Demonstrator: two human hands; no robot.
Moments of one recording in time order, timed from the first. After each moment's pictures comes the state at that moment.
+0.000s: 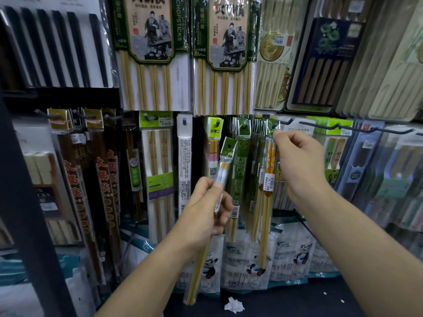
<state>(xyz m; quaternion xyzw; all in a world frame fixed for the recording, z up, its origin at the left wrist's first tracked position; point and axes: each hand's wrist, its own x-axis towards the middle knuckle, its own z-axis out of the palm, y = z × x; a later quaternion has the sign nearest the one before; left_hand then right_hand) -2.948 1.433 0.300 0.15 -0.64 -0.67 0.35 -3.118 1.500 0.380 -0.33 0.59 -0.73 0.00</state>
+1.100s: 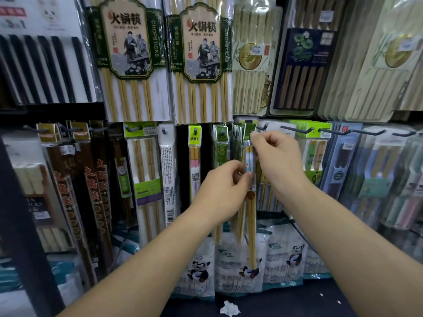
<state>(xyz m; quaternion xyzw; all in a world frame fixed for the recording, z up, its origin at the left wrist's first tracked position) -3.015 1.450 0.347 0.18 -0.83 -0.36 0.38 -3.132 1.511 0.392 -0.40 0.60 -0.69 0.00</state>
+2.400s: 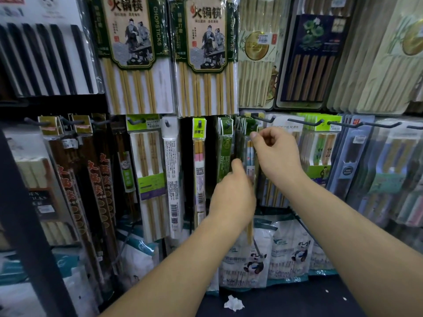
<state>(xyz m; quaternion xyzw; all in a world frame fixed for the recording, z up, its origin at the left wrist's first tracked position) -3.041 1.456 0.318 0.30 -0.86 -0.19 0.36 -3.155 1.486 0.374 -0.44 0.66 -0.60 -0.09</state>
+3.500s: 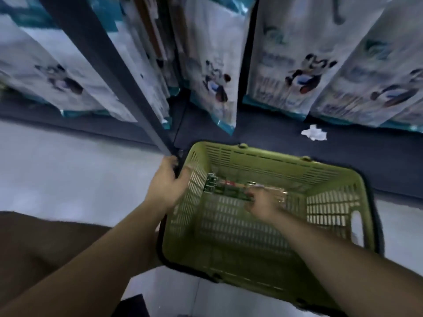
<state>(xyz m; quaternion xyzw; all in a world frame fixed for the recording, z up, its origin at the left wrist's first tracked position) -2.734 1.442 -0.090 0.66 -0.62 -0.40 0.13 -2.980 1.534 -0.180 -0.53 0.74 0.00 0.41</state>
